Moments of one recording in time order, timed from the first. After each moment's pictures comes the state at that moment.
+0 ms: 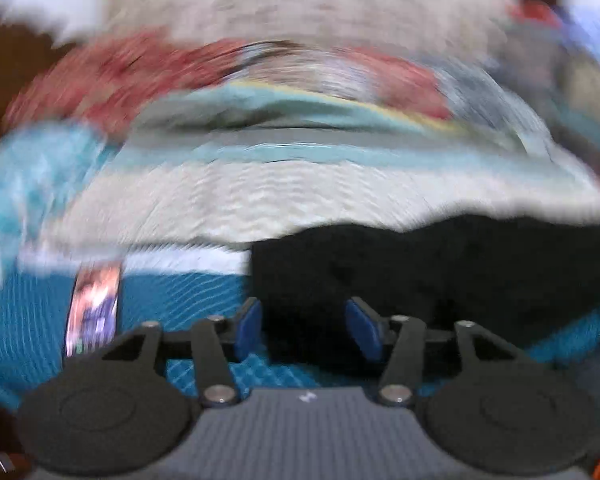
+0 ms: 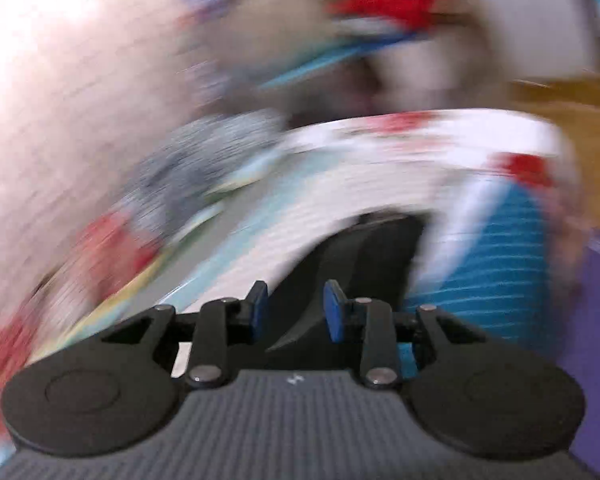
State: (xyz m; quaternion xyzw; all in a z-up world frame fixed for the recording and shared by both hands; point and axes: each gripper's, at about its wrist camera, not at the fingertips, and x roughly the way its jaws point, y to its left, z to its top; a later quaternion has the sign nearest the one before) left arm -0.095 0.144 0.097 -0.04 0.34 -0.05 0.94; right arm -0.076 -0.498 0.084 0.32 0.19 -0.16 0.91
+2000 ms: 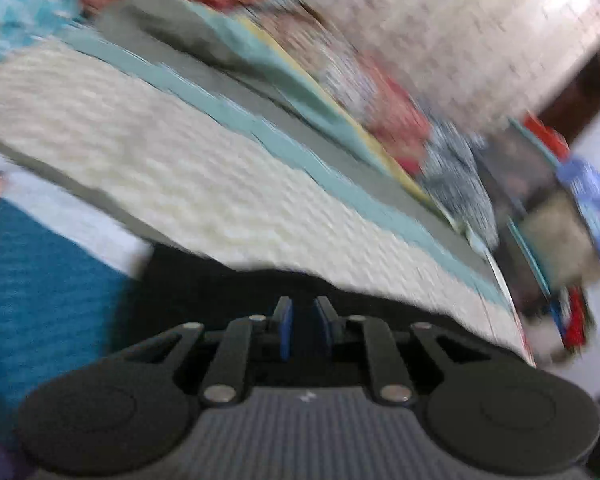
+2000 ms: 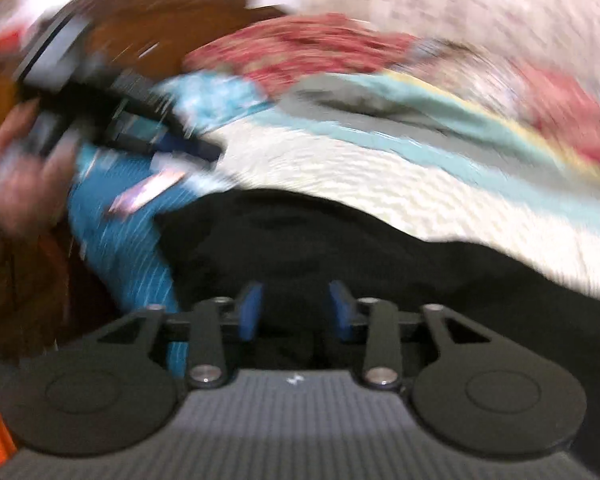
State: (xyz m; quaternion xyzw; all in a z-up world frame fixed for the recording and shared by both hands) left arm 0.008 0.131 0.068 -0.26 0.38 -0.16 0.87; right arm -0.003 -0.133 0.055 -0.03 0.31 0.33 0.89
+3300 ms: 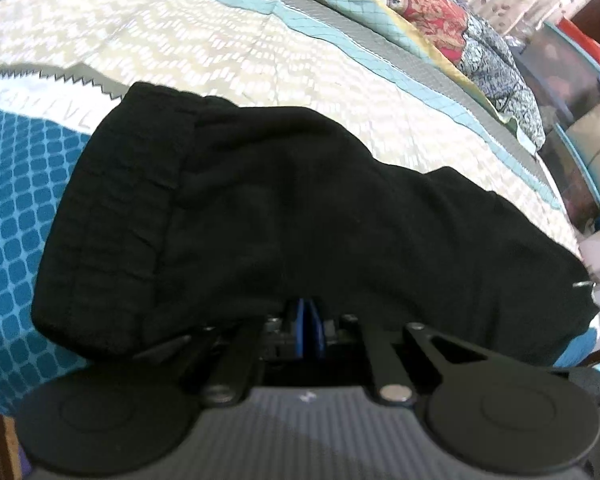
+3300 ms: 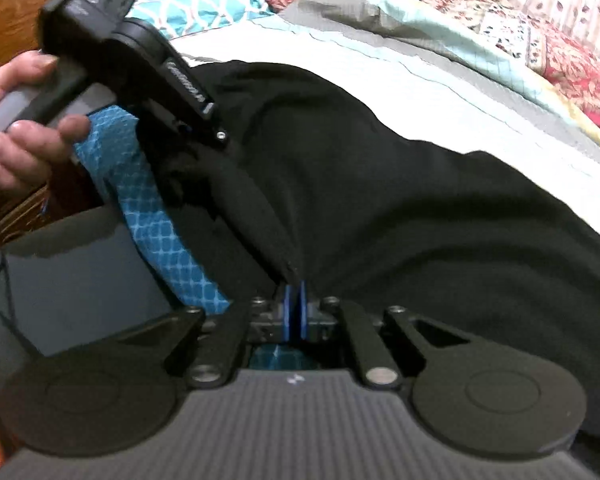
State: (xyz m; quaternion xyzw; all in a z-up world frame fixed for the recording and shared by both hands) left arm 0.008 0.091 -0.001 -0.18 0.50 -0.13 0.84; right arm -0.044 -0.126 0.011 -0.15 0.38 0.32 0.85
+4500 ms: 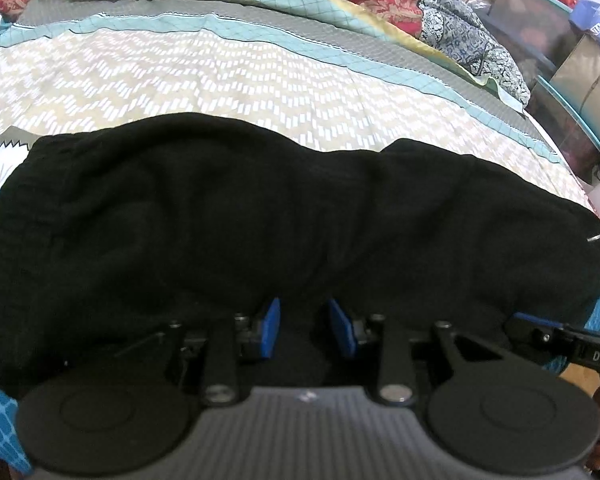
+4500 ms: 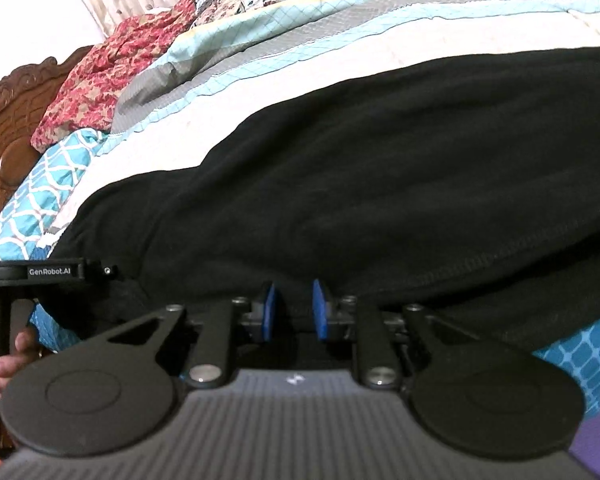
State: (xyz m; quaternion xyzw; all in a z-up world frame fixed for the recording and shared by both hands) left arm 0.013 0.028 -0.004 -0.09 0.48 -0.15 0.86; right arm -0.031 -0.273 0.000 0.18 0.42 0.14 0.88
